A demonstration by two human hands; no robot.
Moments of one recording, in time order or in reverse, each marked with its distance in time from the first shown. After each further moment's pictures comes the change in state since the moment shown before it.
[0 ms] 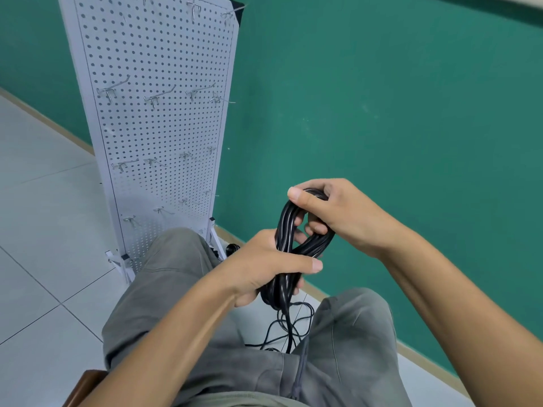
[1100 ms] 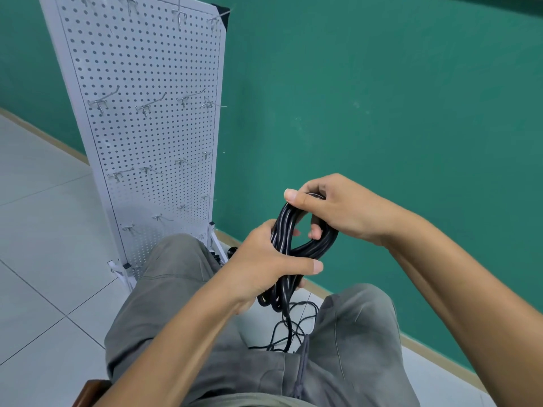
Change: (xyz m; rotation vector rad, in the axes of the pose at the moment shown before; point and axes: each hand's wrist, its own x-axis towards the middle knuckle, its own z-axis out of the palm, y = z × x) left_hand -0.007 0.008 0.012 0.074 0.177 0.038; right_hand -0.007 -0.009 -0.011 -0.204 -0.012 0.114
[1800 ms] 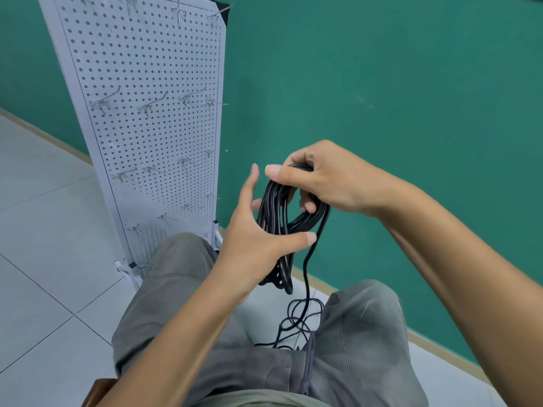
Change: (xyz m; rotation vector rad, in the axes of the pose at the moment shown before) left_hand 0.003 0.006 -0.008 0.160 0.327 0.218; right_hand 0.015 -0.030 -0.007 -0.088 0.029 -0.173
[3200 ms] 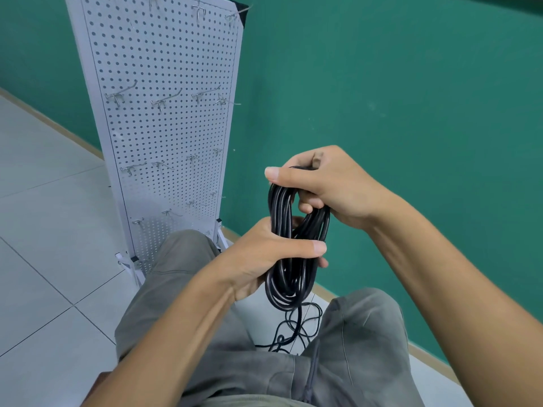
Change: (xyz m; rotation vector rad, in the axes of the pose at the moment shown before) left_hand 0.001 0.007 -0.016 -0.353 -0.486 -0.180; right_hand 0.015 -0.001 0.018 0.410 0.016 0.025
